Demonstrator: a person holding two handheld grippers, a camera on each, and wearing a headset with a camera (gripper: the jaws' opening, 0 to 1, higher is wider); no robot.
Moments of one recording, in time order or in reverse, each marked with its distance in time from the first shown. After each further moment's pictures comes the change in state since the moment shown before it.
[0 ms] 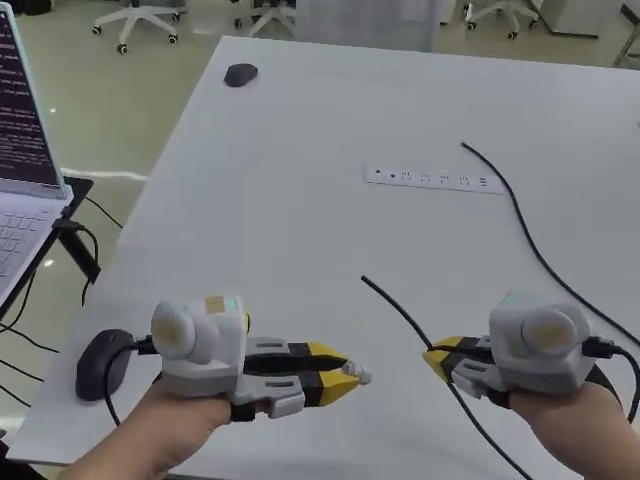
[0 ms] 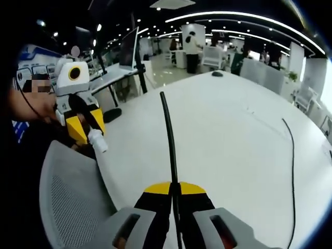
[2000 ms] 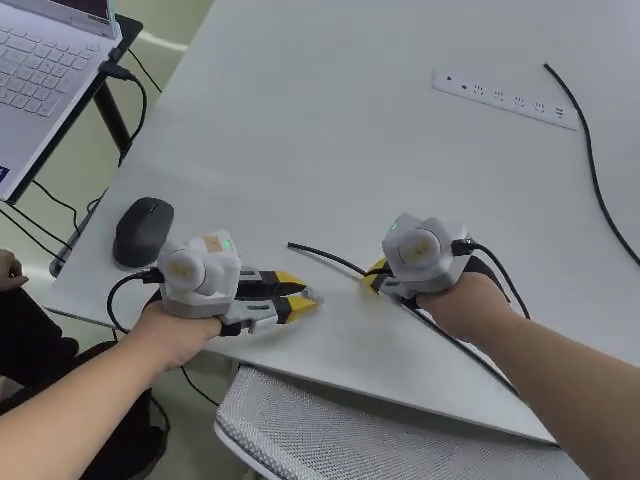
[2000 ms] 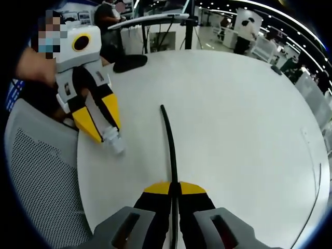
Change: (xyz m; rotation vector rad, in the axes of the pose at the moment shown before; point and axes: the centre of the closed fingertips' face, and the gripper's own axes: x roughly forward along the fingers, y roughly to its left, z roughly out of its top) left arm -0.052 0.097 -0.122 -0.028 0.046 0.221; right arm 0.159 0.064 -0.022 -0.341 0.280 0.155
